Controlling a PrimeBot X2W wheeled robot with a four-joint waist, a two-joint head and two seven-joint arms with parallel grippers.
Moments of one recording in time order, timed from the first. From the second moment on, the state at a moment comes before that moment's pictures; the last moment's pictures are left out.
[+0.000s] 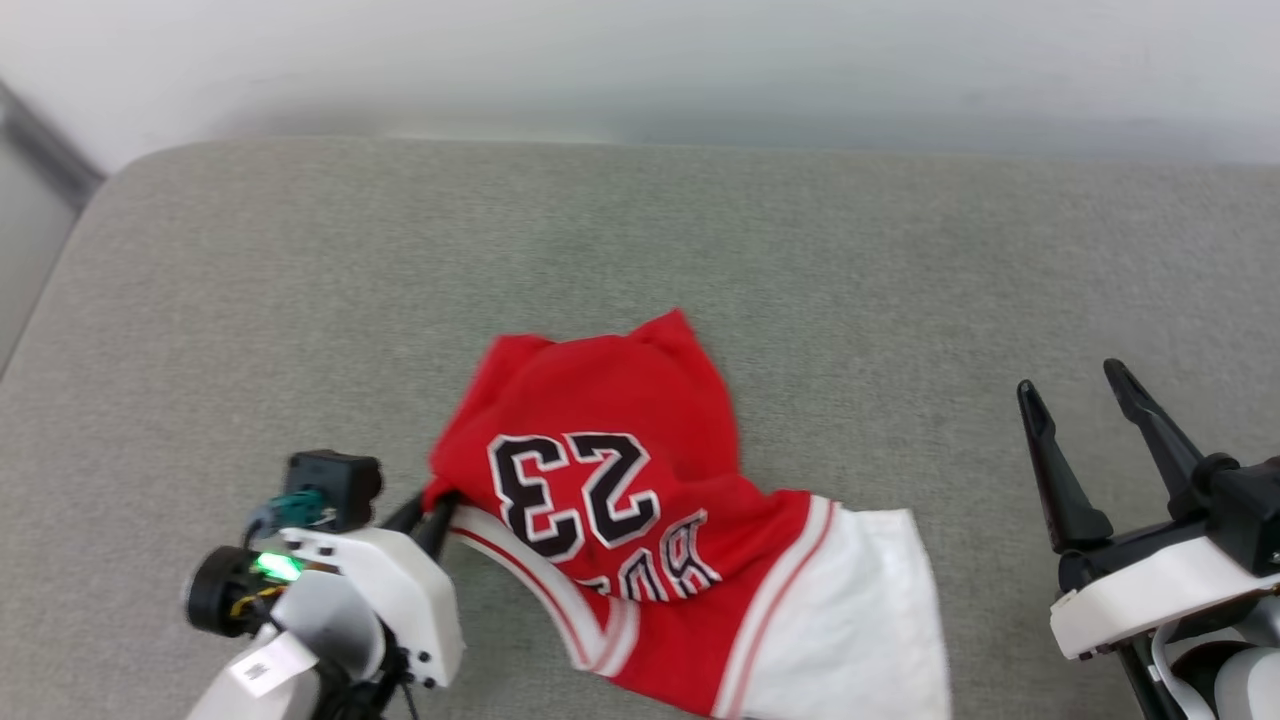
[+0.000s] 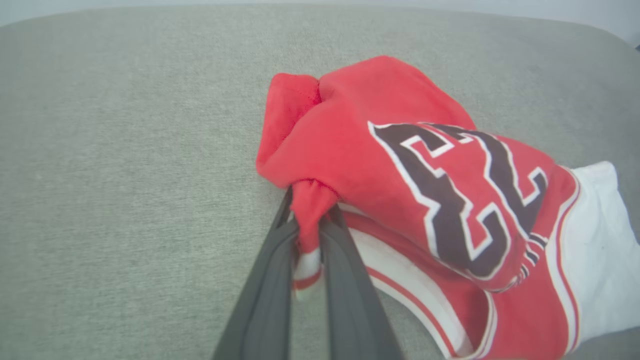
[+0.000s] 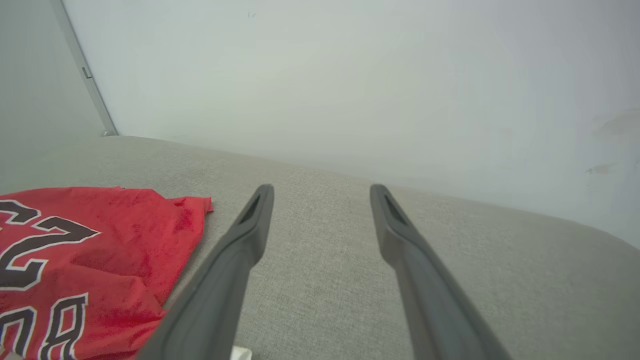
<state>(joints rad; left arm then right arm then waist) -0.17 0.39 -0.36 0.01 -0.53 0.07 0.29 -0.06 -0.23 0.04 -0.14 0.20 0.13 -0.01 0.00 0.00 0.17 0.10</state>
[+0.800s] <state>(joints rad) -0.07 0.40 -0.49 0.11 -0.50 0.05 0.35 -0.04 -0.21 0.06 -0.09 0.19 0.13 -0.03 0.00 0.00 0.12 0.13</state>
